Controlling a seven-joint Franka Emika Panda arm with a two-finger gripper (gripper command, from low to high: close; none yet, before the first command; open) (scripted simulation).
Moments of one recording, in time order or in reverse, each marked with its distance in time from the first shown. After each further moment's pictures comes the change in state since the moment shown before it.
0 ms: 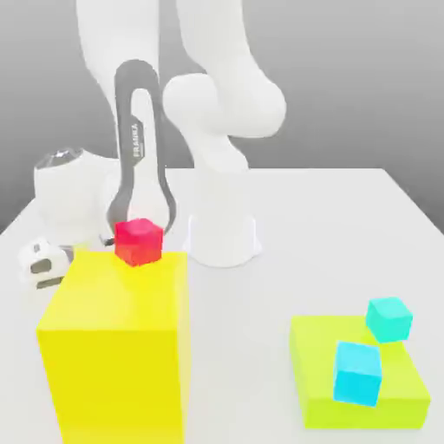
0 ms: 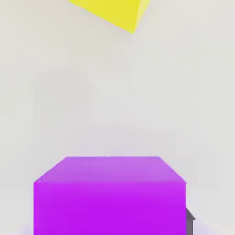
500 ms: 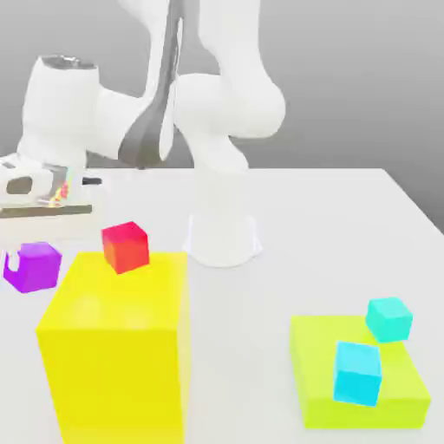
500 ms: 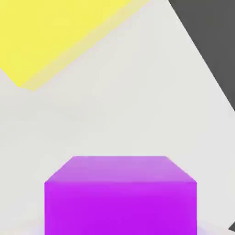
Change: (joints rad) arm -0.157 -0.364 0.146 0.108 -1.045 -0.066 0.422
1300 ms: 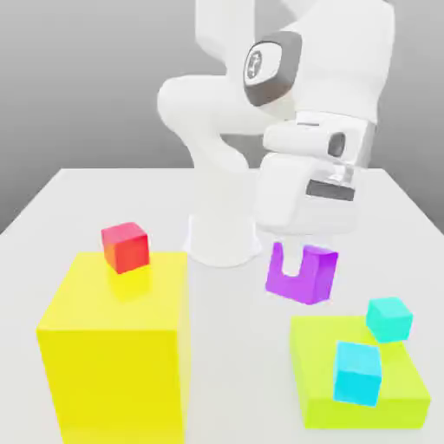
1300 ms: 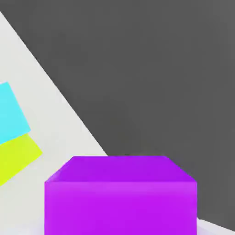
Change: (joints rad) arm 0.489 -0.044 0.540 0.140 0.460 -0.315 0.733
